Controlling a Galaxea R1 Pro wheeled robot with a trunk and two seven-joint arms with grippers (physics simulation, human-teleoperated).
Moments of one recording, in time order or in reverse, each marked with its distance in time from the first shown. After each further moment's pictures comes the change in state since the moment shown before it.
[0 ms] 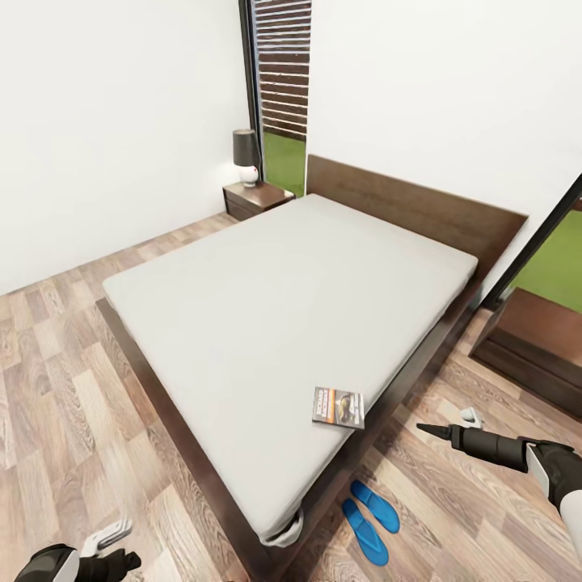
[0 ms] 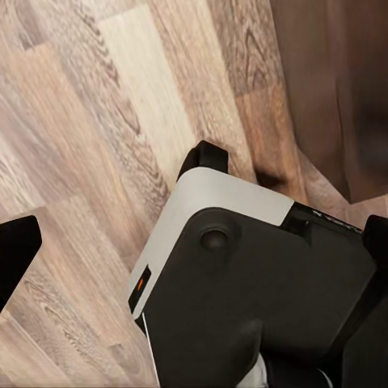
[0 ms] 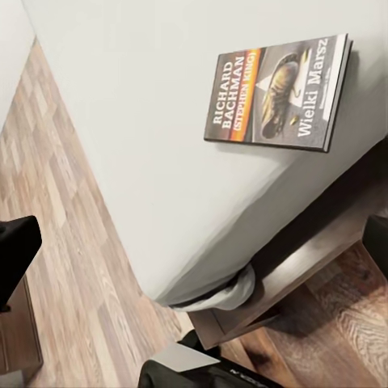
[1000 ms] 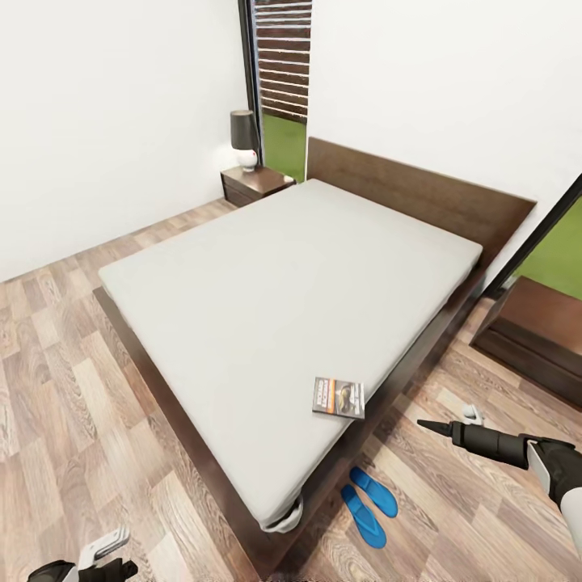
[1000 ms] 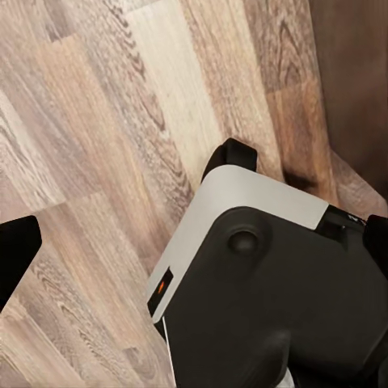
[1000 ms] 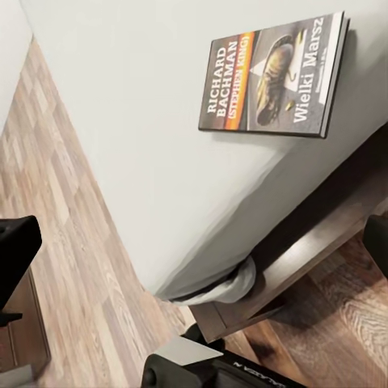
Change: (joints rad) left arm -0.001 -0.007 -0.001 0.091 -0.002 -0.149 0.023; right arm -0.009 -0.004 -0.002 -0.002 -0.007 0.001 0.016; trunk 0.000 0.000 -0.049
